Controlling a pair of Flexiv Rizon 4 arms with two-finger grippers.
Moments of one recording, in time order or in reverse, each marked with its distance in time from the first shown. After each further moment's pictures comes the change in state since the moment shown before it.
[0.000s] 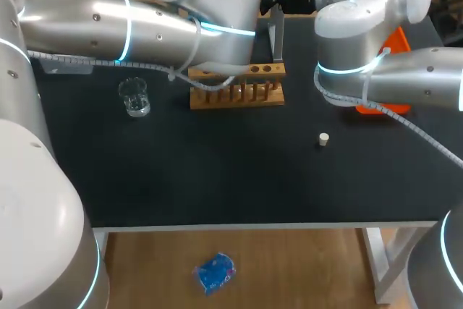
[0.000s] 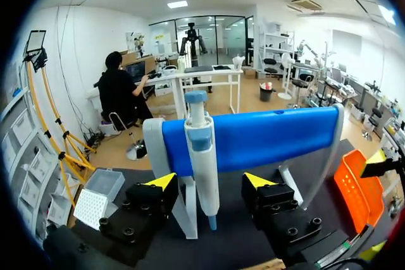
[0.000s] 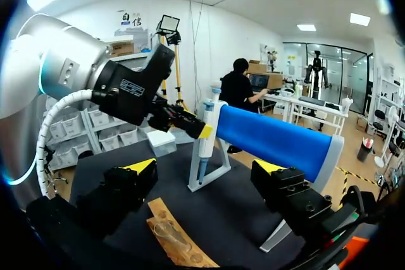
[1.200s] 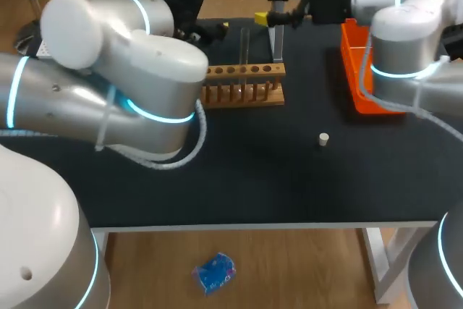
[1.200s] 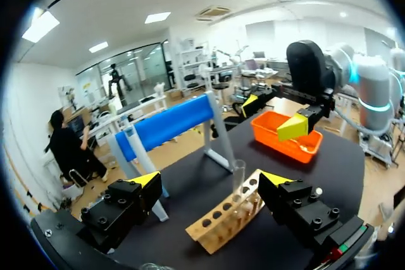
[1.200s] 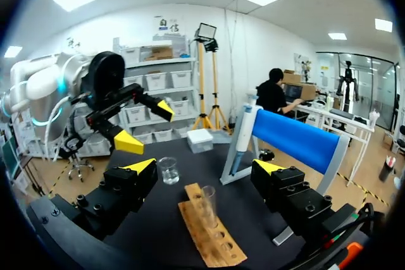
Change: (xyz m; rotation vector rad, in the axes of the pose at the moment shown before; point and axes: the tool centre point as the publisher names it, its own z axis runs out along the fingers) left arm 0.058 0.069 -0.167 0.171 0.449 0.407; right arm 0.038 -0.016 -0.071 -0.046 0.268 -0.089
